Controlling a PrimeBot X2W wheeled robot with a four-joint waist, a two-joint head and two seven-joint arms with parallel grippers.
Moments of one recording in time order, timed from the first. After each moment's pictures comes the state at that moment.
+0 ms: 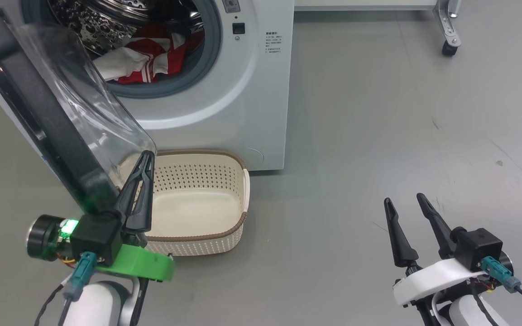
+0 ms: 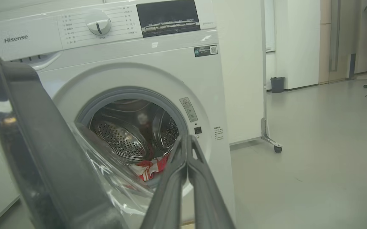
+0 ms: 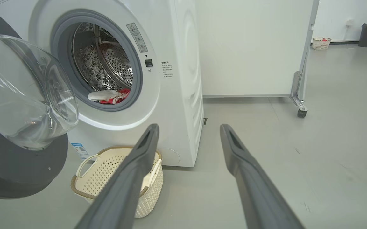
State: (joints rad) left arm -0.14 0.07 -0.22 -0.08 -0.16 0.01 -0.16; right arm -0.03 -0.22 0.38 0.13 0.50 -0.07 -0.25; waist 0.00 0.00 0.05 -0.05
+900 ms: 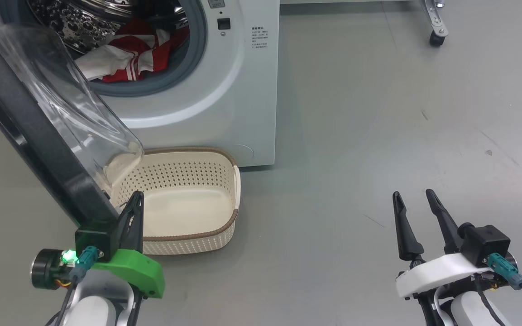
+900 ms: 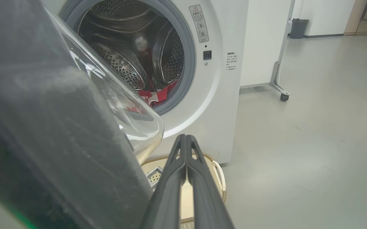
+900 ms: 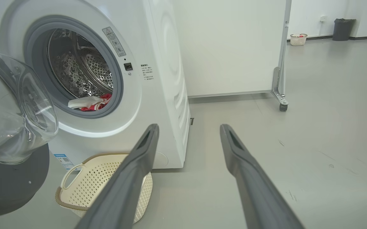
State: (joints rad) left arm -0.12 0.06 -0.19 0.14 -0.23 0.03 -0.03; right arm -0.04 -0.19 0.34 0.14 0.49 -0.05 -0.25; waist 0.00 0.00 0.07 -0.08
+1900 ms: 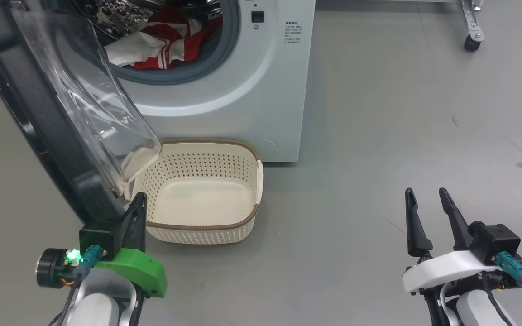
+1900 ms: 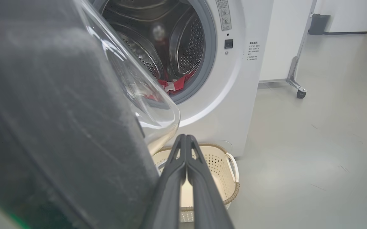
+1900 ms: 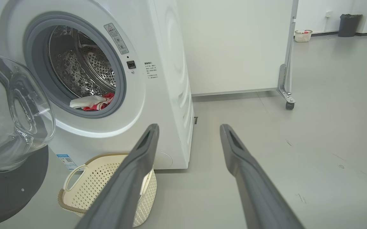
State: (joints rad) left arm -0.15 0.05 -0.19 0.21 -0.23 0.04 -0.06; right arm -0.04 -0.17 0.28 0.15 0.49 -0.03 -0.25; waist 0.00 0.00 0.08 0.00
